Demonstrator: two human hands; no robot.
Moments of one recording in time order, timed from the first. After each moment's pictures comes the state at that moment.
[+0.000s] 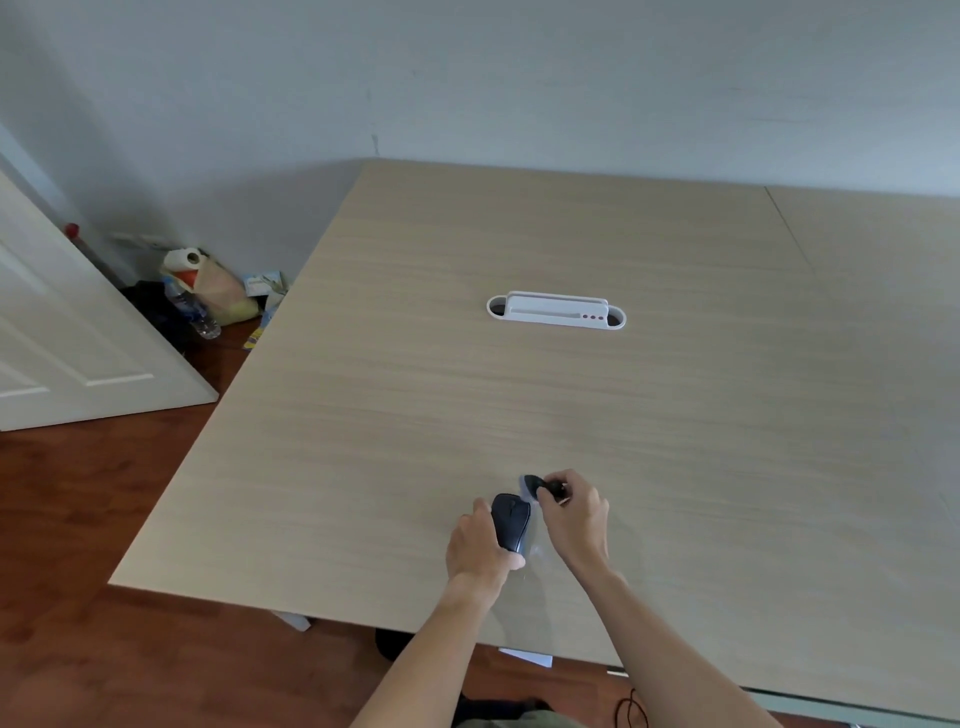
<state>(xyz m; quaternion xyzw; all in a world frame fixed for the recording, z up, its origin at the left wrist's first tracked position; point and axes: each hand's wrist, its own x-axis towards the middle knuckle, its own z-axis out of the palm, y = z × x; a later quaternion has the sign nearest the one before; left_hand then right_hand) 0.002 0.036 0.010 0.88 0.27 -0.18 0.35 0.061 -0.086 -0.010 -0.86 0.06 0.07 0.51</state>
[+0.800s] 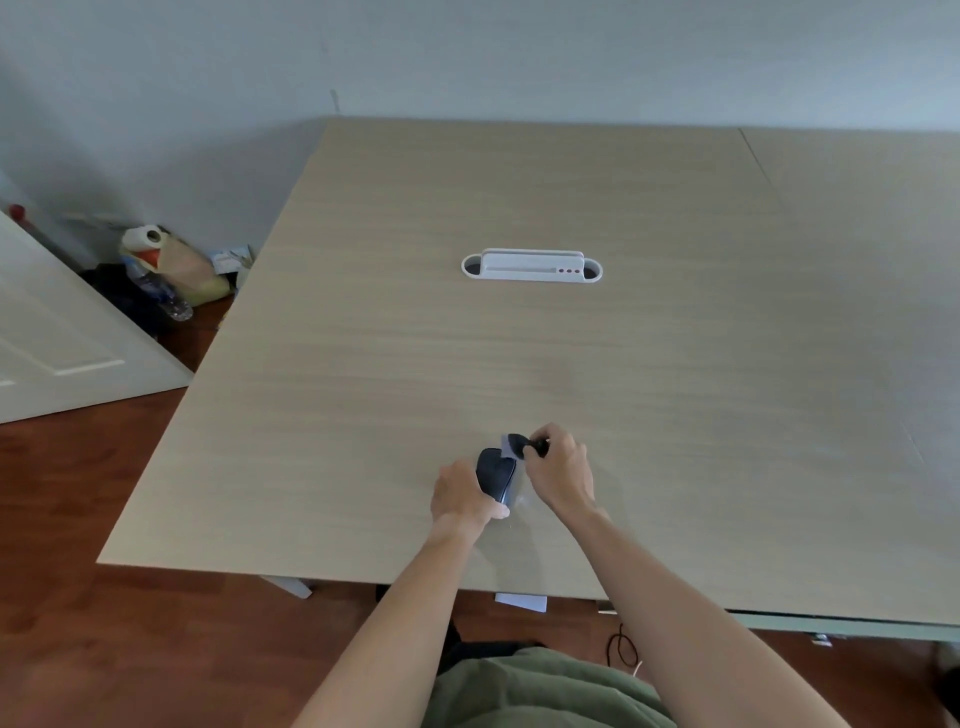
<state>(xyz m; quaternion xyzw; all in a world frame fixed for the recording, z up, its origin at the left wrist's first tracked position) 0.008 0.038 0.007 0.86 0.28 -0.21 0.37 0.059 -0.091 -0.008 -0.89 0.07 0.13 0.42</state>
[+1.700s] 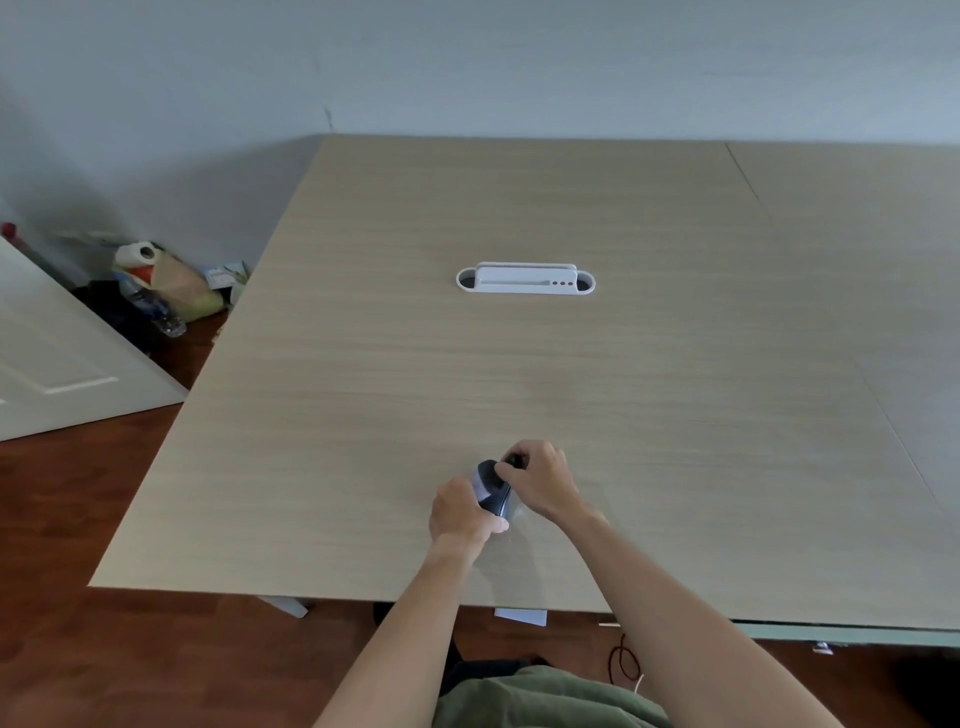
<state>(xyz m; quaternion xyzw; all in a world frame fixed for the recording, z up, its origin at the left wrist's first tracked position) 0.003 0.036 0.007 0.85 0.30 -0.20 0.38 0.064 -0.078 0.004 -0.88 -0.01 0.18 0.44</state>
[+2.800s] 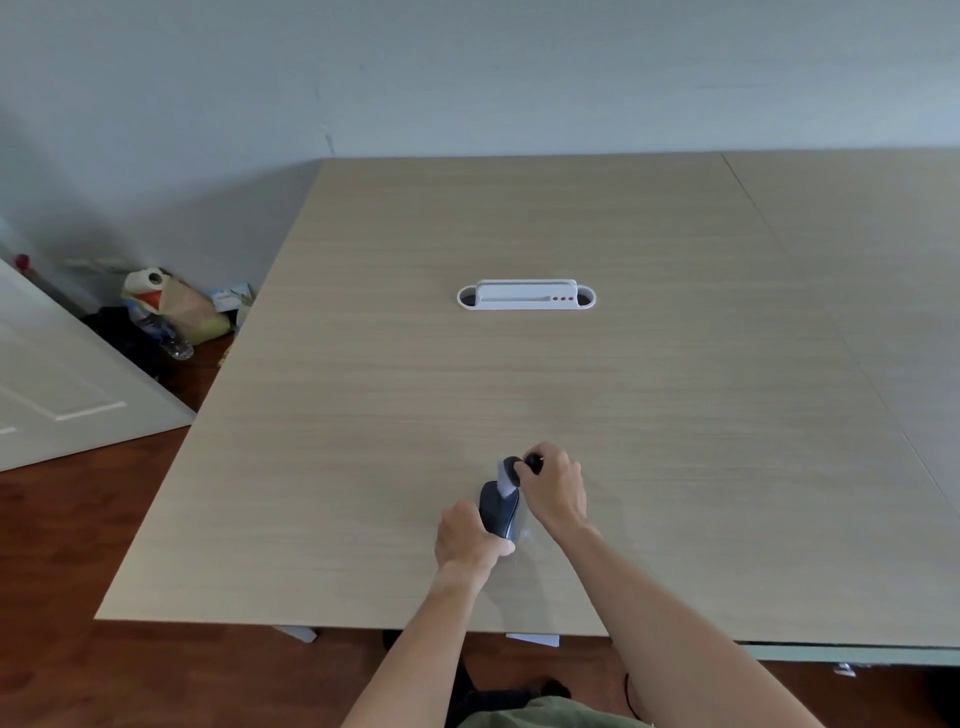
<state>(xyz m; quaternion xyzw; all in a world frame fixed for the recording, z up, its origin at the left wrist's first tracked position) 0.002 0.034 0.007 0.85 0.30 -0.20 0.38 0.072 -0.075 0.004 -0.89 0.09 0.12 0.43</state>
